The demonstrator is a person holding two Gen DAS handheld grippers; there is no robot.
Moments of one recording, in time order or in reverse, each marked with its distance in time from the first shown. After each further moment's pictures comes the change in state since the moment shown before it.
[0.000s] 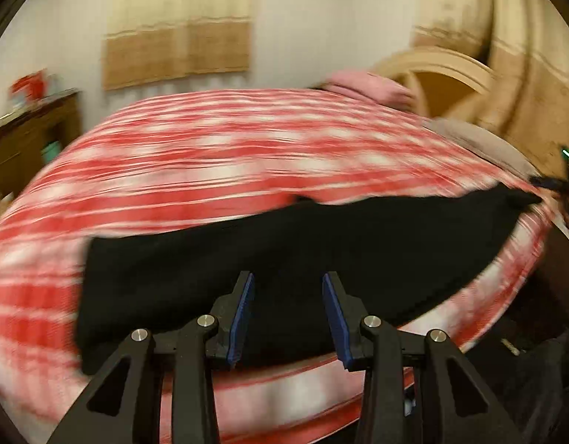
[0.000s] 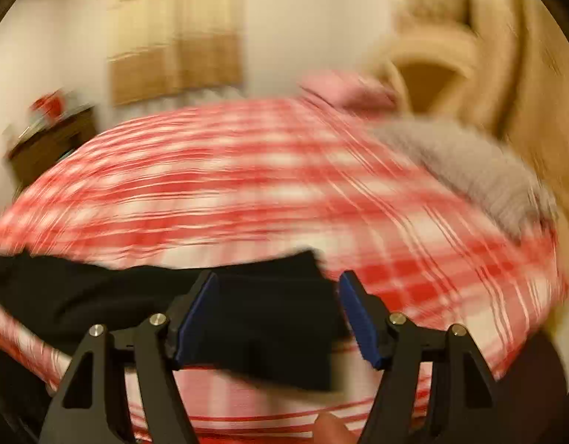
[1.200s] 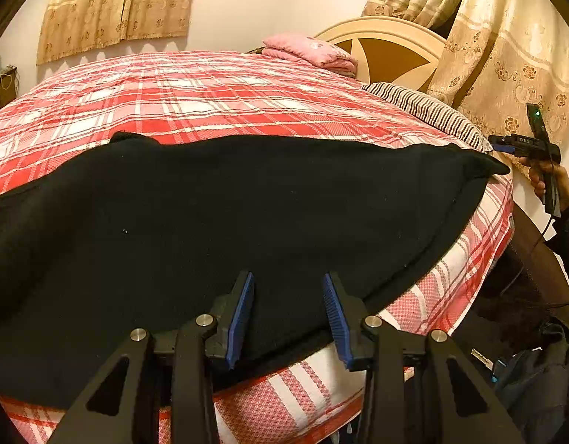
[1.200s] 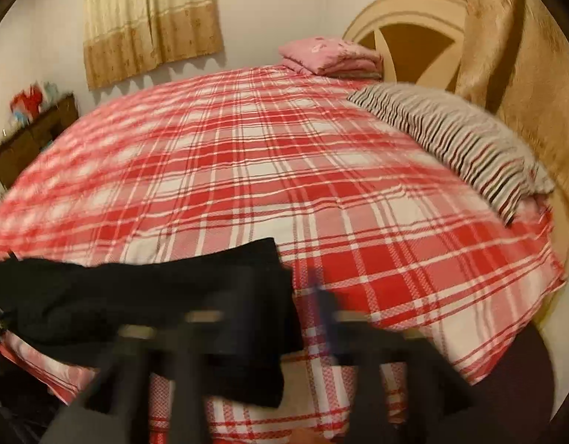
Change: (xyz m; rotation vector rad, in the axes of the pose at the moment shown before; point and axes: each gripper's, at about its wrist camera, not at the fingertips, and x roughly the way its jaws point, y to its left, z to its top) left arm 0.084 -0.078 -0.019 -0.004 0.110 -0.225; right arm 0.017 -0.025 0.017 0.015 0.099 0.000
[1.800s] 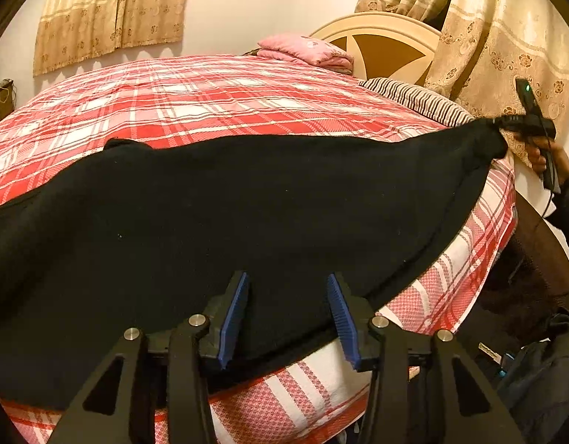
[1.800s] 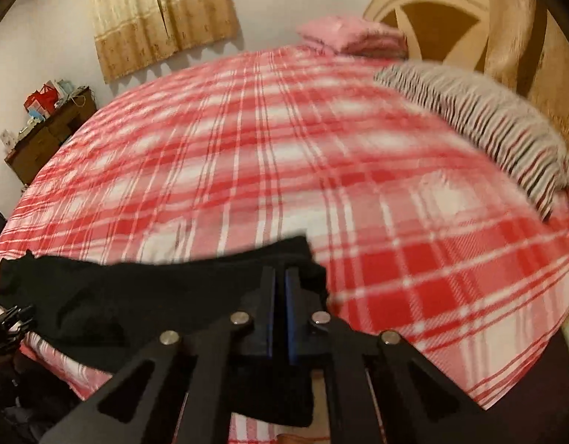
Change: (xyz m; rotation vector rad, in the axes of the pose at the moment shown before) left arm 0.003 -0.005 -0.003 0.042 -0.005 0.016; right arm 0.017 0.016 0.013 -0.029 0.045 0.079
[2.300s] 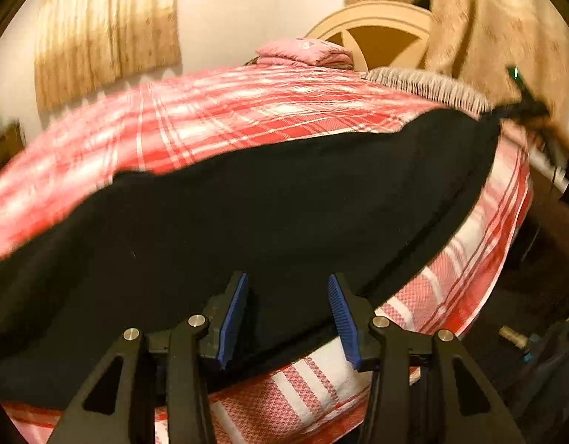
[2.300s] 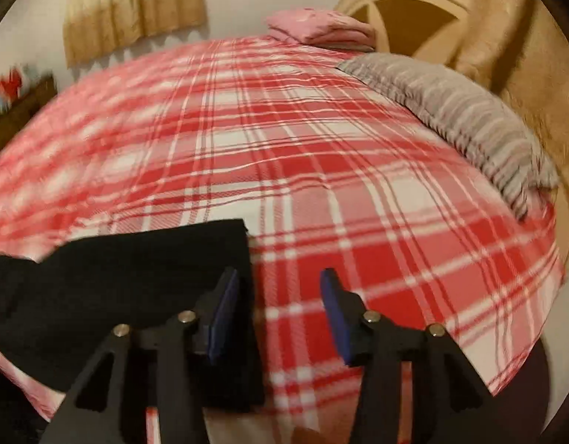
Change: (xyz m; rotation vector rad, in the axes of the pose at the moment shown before) left arm -0.006 -0.028 -0.002 0.162 -0.020 0.134; right arm 0.038 -0.038 -0.010 0.038 0.047 -0.149
